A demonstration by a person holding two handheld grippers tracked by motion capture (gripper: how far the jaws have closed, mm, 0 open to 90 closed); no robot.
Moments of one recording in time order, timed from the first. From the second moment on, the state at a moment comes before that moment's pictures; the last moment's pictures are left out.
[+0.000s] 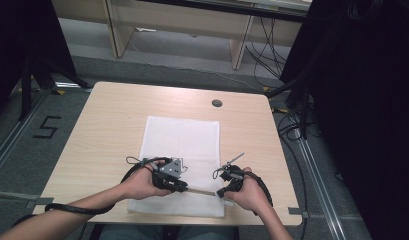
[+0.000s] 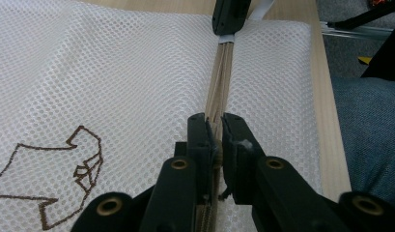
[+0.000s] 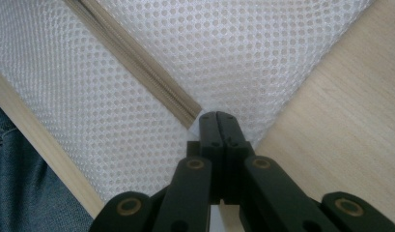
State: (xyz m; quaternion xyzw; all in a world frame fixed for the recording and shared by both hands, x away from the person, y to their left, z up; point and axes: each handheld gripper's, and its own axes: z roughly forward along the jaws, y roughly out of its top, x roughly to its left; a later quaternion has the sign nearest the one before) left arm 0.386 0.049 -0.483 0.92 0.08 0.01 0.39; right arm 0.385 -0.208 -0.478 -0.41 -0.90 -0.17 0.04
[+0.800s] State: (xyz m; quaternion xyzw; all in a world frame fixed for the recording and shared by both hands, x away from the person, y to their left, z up) left arm 0.386 0.060 -0.483 0.91 0.08 0.01 0.40; right arm 0.385 -0.209 -0.479 -0.41 -0.90 -0.17 0.04
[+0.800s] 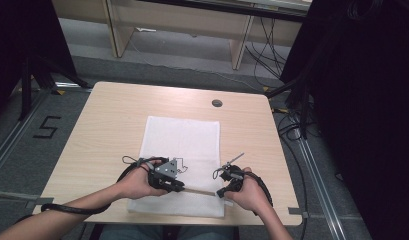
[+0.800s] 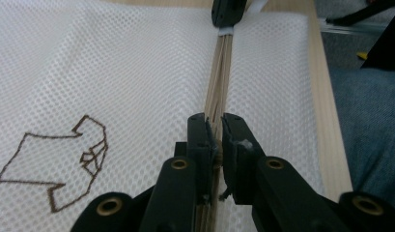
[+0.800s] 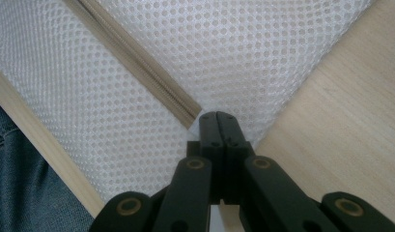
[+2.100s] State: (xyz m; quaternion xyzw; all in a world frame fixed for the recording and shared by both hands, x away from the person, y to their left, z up) left arm 0.388 0.082 -0.483 0.91 0.08 0.01 0.41; right arm 0.385 -0.208 -0.479 -0.41 -0.89 -0.17 0.04
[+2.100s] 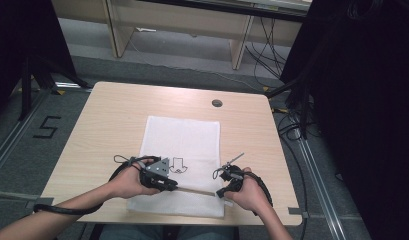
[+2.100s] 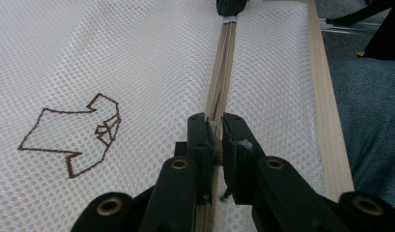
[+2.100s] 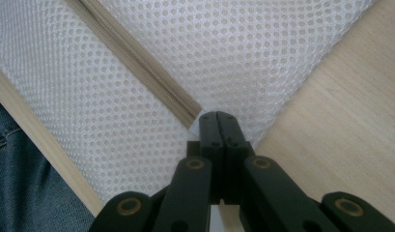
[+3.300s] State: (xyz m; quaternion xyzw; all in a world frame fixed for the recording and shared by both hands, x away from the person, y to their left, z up) left arm 0.385 0.123 -0.481 0.91 0.10 0.04 0.40; right arm 0.385 -0.208 -0.479 -0.41 -0.89 -0.17 0.04
